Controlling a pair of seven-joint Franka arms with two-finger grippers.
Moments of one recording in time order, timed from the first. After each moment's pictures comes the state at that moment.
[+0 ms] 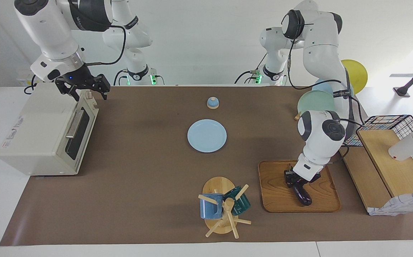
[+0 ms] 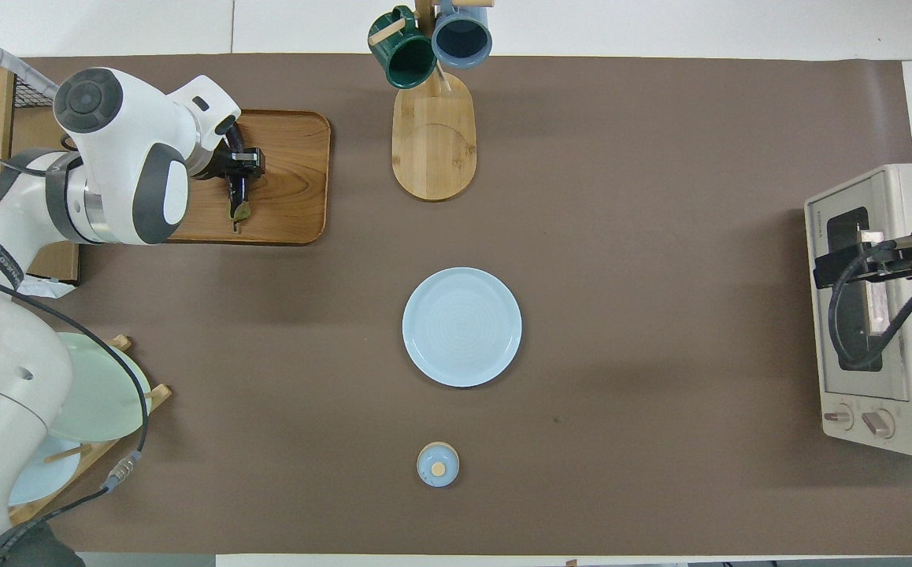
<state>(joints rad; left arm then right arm) -0.12 0.60 -0.06 -1.57 0.01 2.30 -0.09 0.03 -0.07 -0.04 -1.74 -0.04 1.59 -0.08</state>
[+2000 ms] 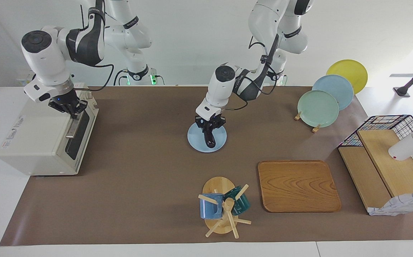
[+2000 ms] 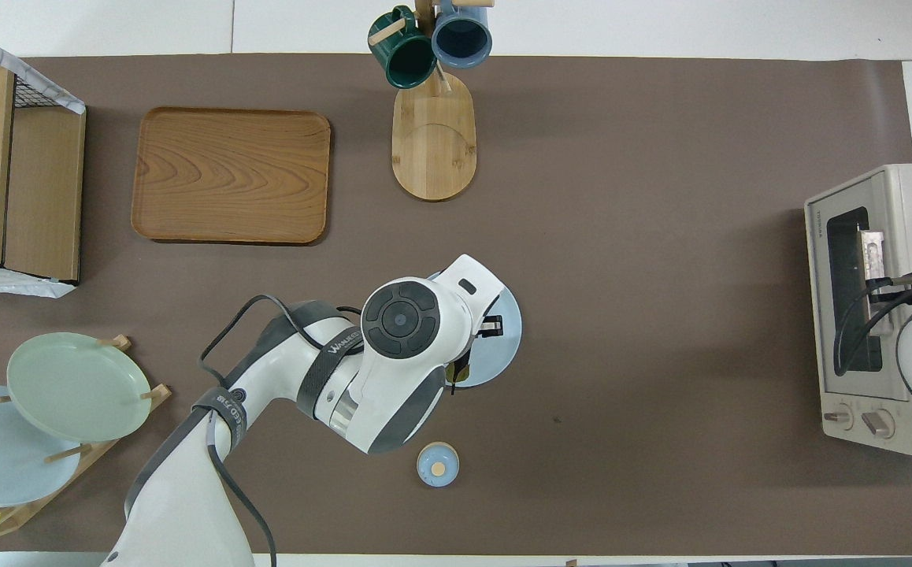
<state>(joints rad) -0.71 0.29 -0.07 -1.98 -0.15 2.39 -0.66 -0.11 -0.11 -0.05 -2.07 -0.21 1.93 -0.12</state>
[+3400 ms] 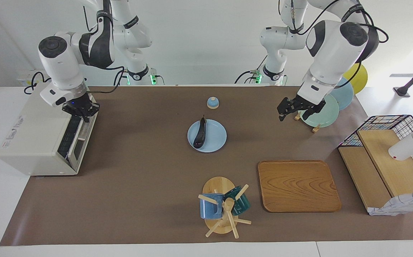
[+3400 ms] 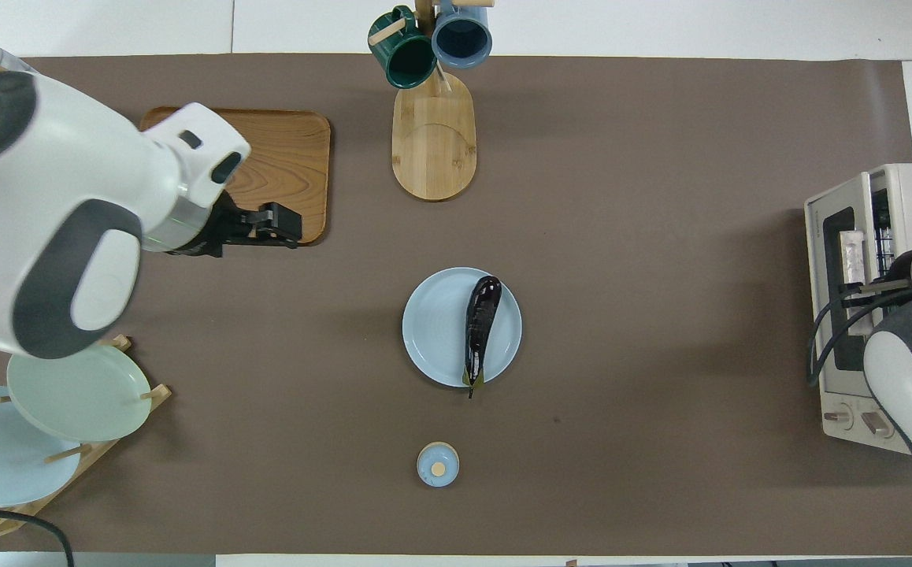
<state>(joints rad) -0.19 0.04 -0.03 -1.70 -0.08 1.75 -0.23 -0.05 -0.10 -0.04 -2.13 -0.16 2.01 -0.12</state>
